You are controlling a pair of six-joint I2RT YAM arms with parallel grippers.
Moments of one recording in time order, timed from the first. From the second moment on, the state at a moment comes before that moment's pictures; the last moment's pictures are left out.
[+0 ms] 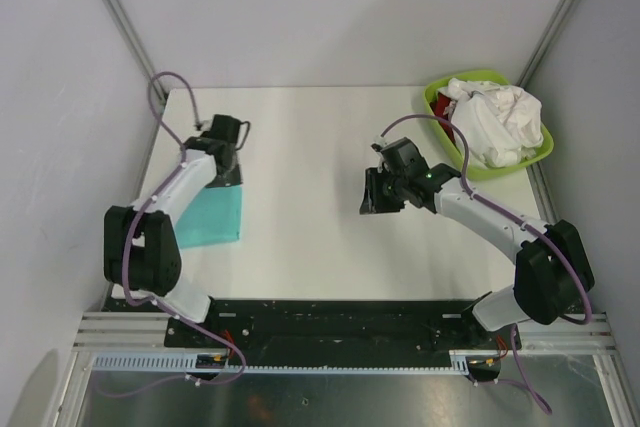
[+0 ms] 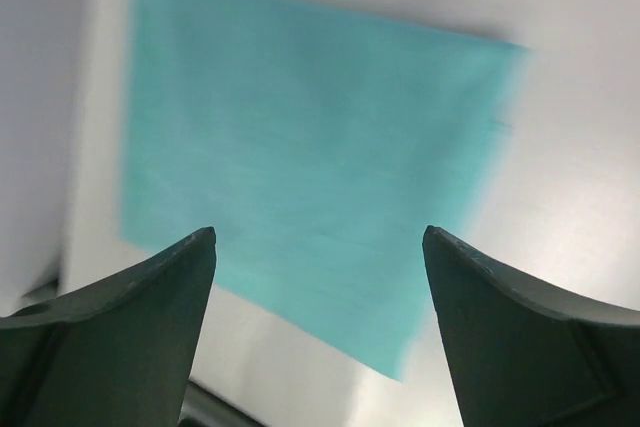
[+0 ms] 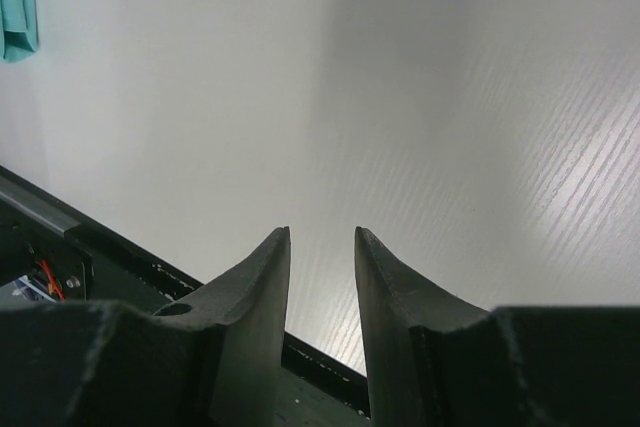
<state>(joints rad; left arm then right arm) -0.13 1.59 1.20 -0.80 -0.61 -0.31 0.60 1.46 1.08 -0.53 -0.19 0.48</state>
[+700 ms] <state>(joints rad) -0.34 1.73 1.08 -0.67 -0.42 -0.43 0.61 1.44 0.99 -0.50 -0.17 0.51</state>
